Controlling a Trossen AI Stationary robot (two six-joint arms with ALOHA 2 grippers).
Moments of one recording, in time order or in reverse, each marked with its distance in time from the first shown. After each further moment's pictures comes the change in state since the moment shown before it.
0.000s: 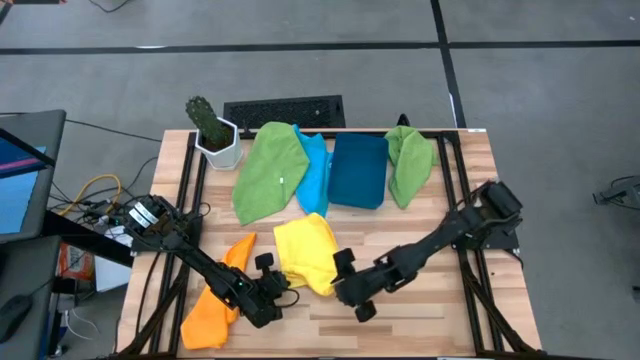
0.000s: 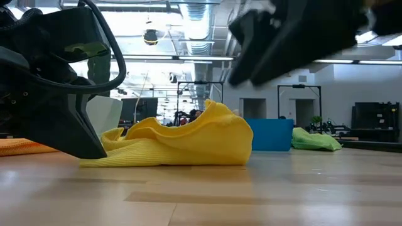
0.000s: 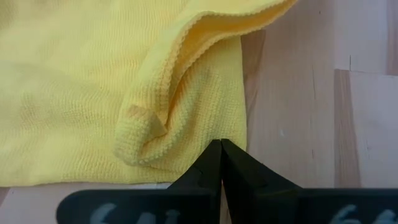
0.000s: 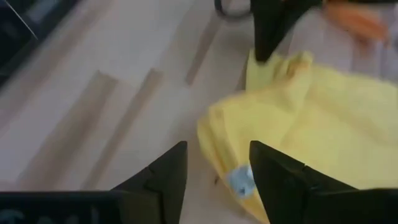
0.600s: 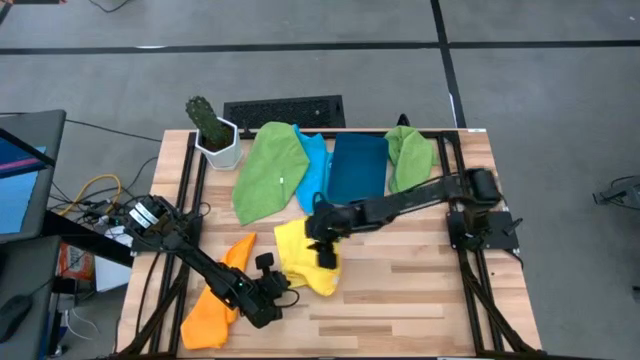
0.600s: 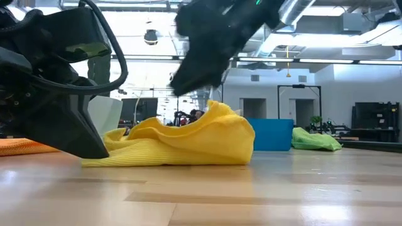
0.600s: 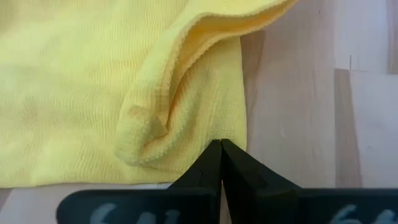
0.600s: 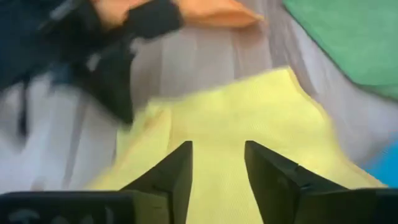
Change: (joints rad) left arm 0.000 -0.002 0.001 0.003 -0.013 0.008; right arm -0.371 0.032 0.182 -0.097 -0.275 0.146
